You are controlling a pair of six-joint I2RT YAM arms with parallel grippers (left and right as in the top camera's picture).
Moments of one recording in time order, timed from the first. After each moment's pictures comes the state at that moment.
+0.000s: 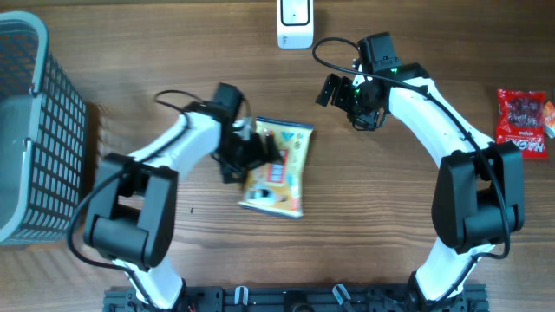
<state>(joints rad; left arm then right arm) -0.34 1.88 1.13 -0.77 0.54 -0.54 0.23 1.93 1.41 -0.69 -0.30 0.63</state>
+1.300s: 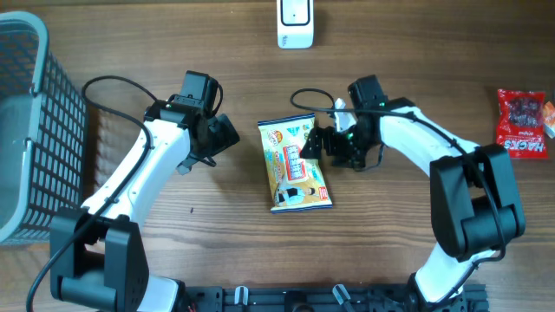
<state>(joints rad) -0.24 1.64 1.14 -0.86 -0.02 -0.77 0.28 1.90 1.11 -0.64 -0.64 0.28</state>
